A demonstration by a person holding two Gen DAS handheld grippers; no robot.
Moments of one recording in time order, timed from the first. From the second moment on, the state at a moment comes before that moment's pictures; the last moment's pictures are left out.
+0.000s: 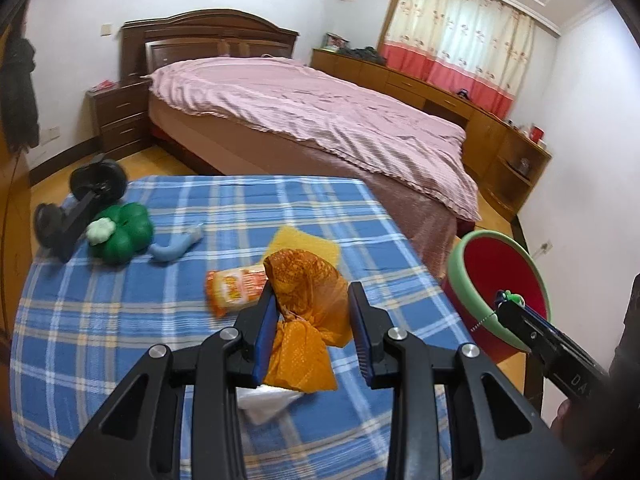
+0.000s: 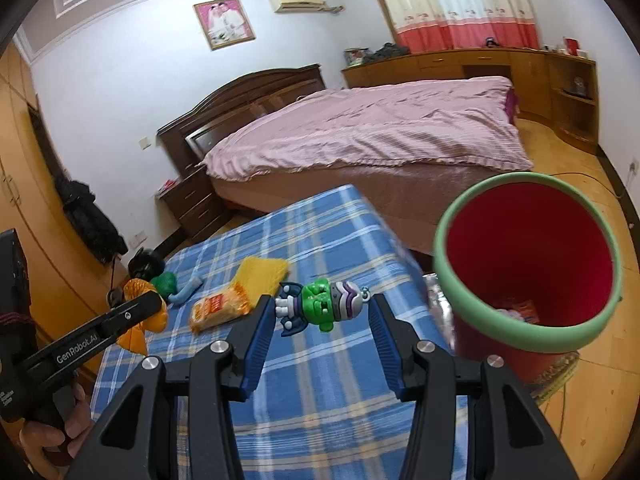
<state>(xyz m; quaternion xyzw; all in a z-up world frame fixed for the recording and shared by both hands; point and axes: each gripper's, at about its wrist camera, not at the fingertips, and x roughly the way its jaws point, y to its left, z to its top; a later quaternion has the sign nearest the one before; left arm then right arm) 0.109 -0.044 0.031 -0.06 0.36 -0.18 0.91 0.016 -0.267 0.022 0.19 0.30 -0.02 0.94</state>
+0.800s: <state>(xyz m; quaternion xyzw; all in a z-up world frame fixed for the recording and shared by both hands) 0.123 -0.177 0.050 0.00 0.37 -0.29 0.88 -0.020 -0.379 0.021 0.22 0.27 -0.13 0.93</state>
